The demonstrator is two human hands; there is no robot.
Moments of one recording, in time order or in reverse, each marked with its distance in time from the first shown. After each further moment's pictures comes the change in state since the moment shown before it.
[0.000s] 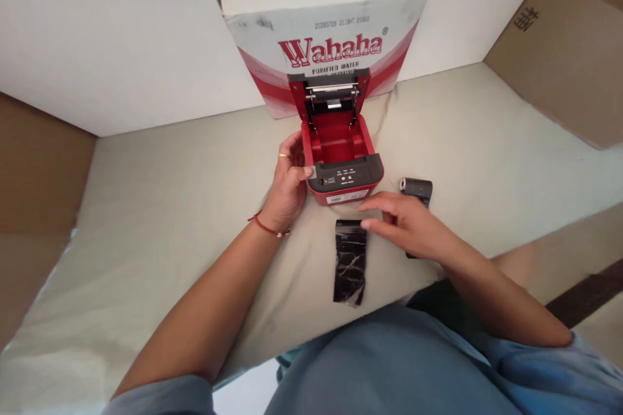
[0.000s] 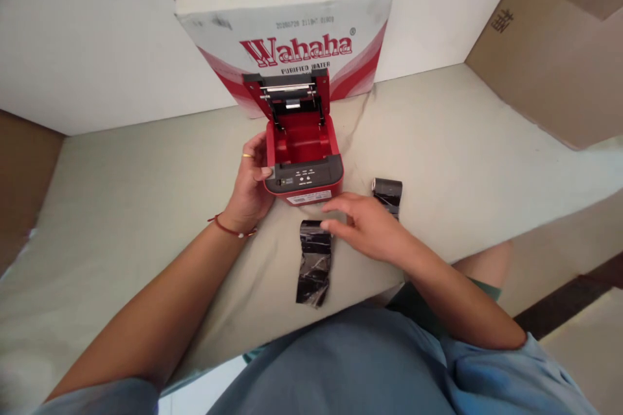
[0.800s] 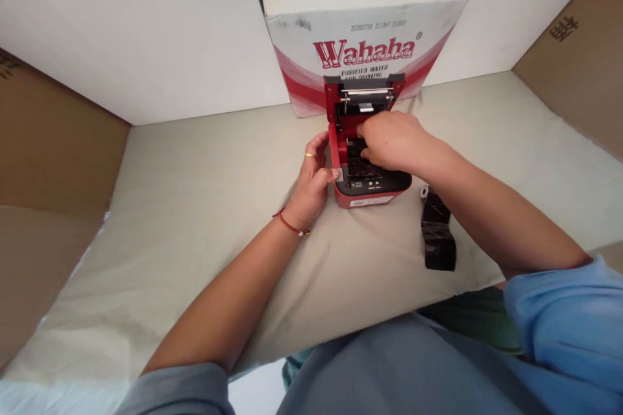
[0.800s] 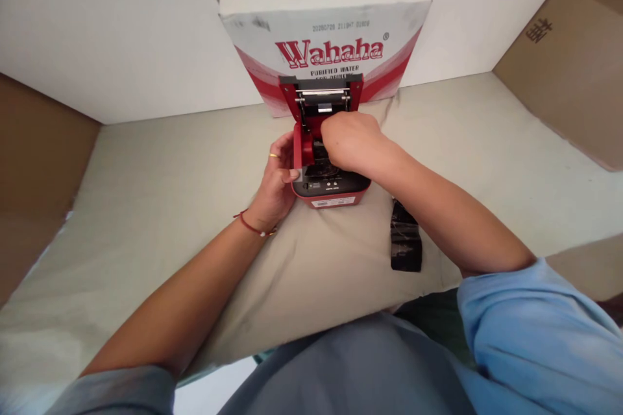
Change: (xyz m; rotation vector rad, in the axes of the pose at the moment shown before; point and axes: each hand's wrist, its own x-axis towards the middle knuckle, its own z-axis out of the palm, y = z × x) left_hand -0.003 -0.010 -0.001 0.040 -0.024 0.010; right_hand 0.186 0.013 -0.026 -0.760 0.033 -0.299
